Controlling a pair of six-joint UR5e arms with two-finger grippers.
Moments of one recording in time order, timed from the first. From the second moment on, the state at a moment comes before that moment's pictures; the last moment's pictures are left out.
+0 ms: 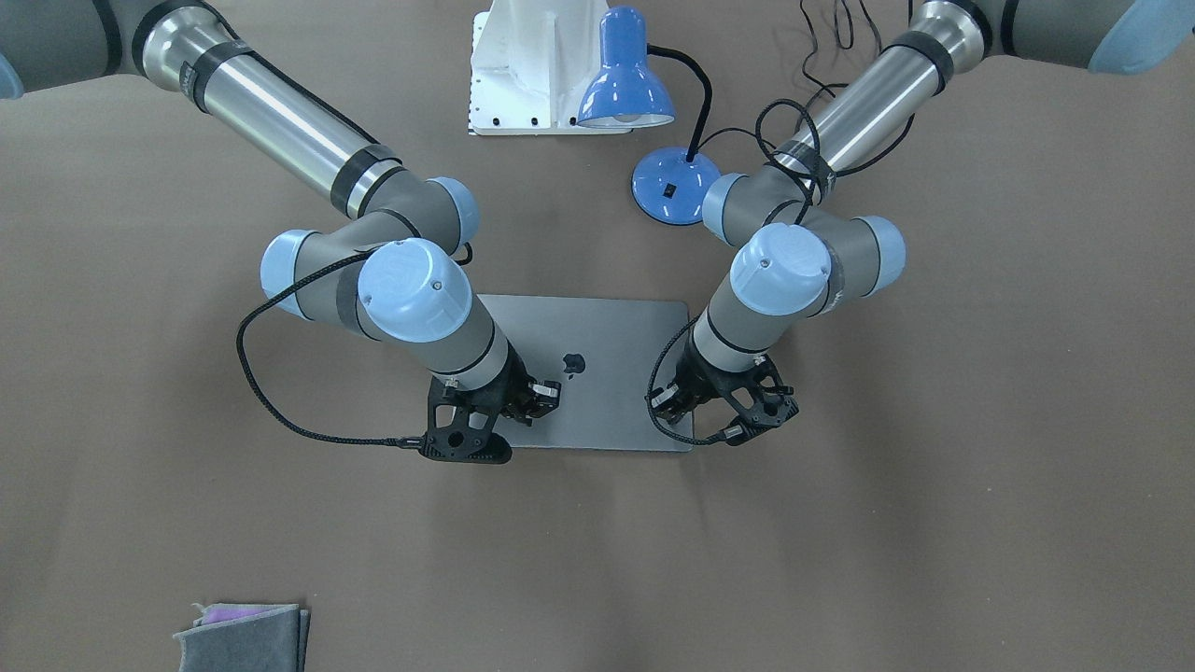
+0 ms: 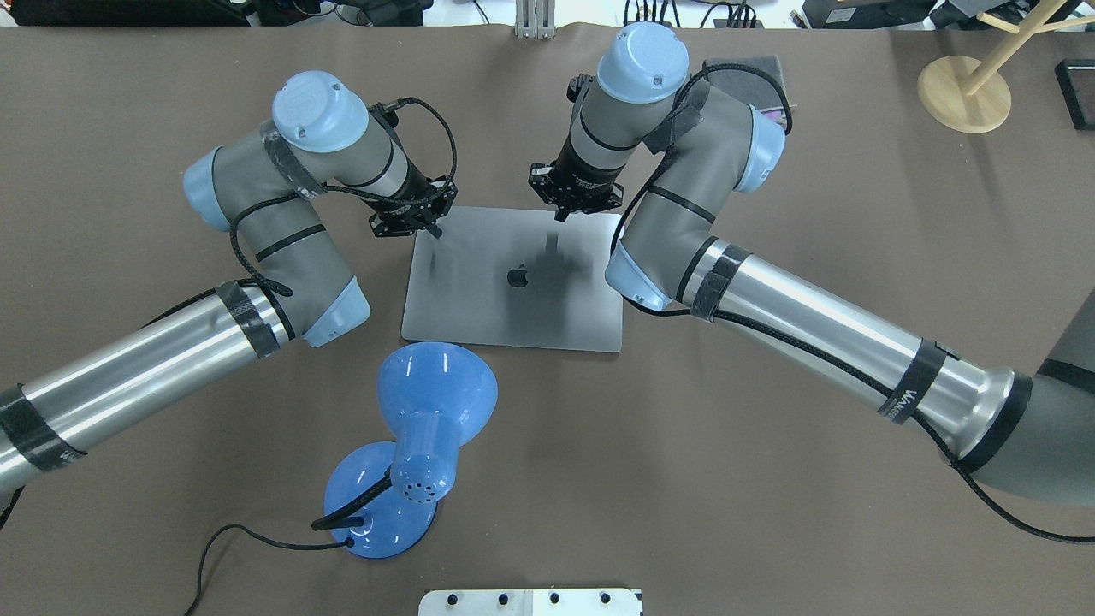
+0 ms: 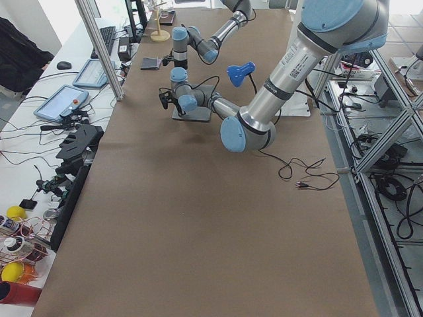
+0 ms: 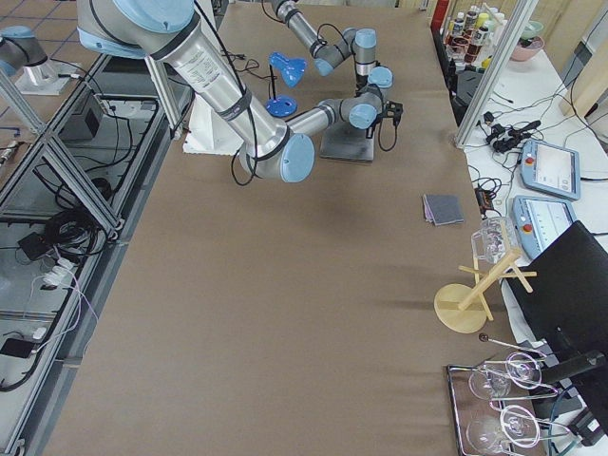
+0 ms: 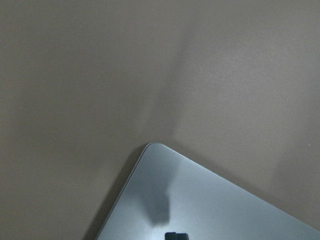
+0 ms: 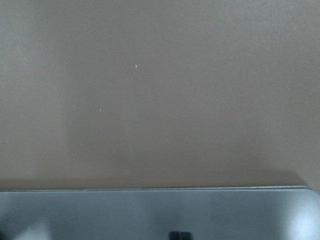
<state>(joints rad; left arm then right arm) -0.73 -2.33 -1.18 -2.12 -2.04 -1.59 0.73 -0.64 1.07 -1.10 2.13 1.29</state>
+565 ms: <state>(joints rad) -0.75 -2.36 -1.19 -2.12 -2.06 -1.59 0.78 -0.64 1.08 -1.10 2.19 1.30</state>
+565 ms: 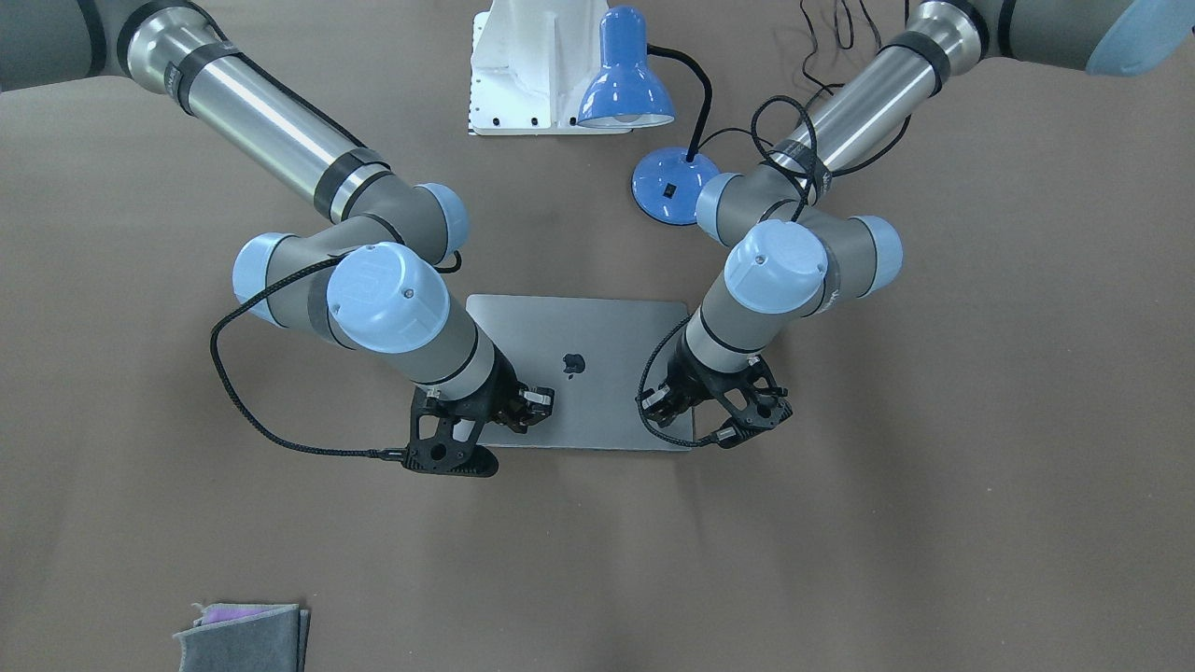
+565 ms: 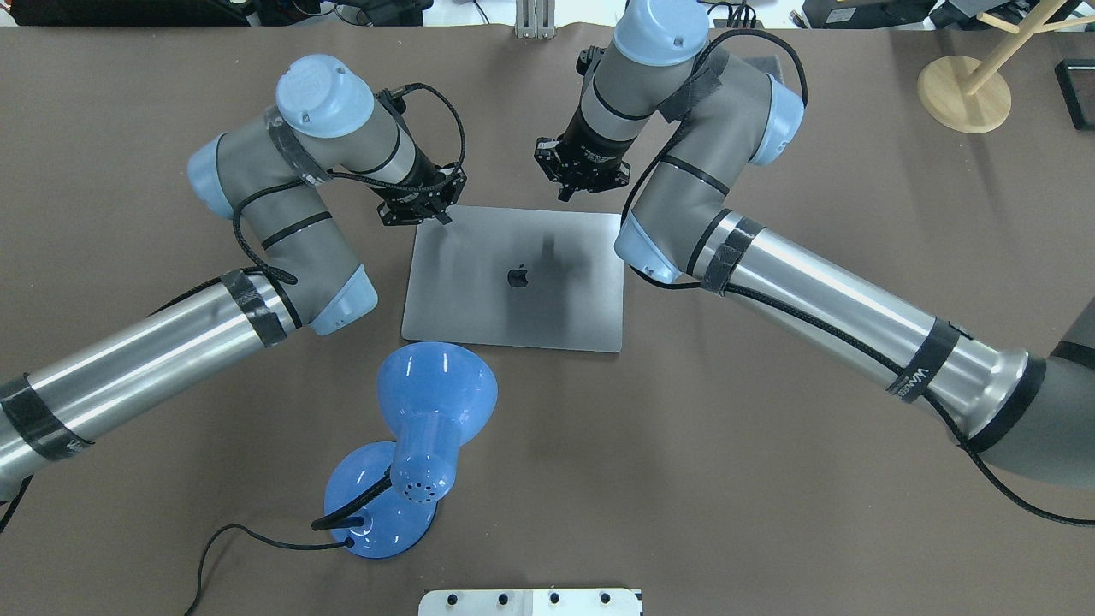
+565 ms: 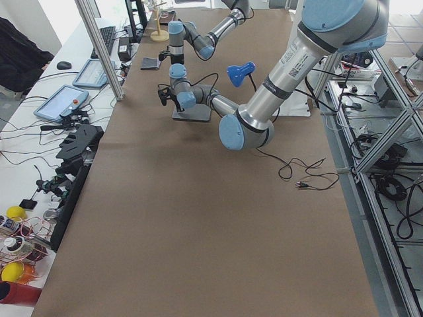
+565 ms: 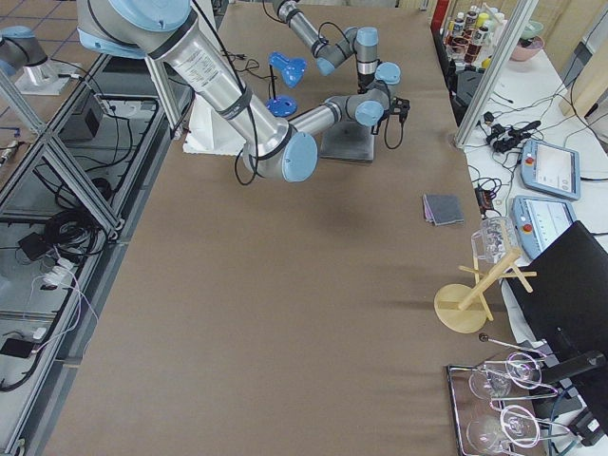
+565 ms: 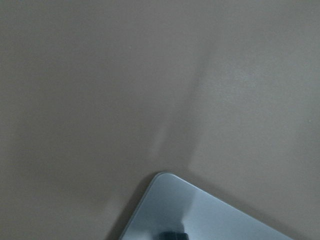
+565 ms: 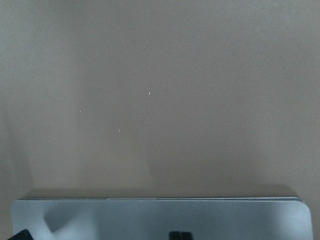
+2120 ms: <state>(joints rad) -1.17 -1.71 -1.95 -1.60 -2.20 -0.70 1.31 -1.14 1.58 -1.64 2.36 0.31</state>
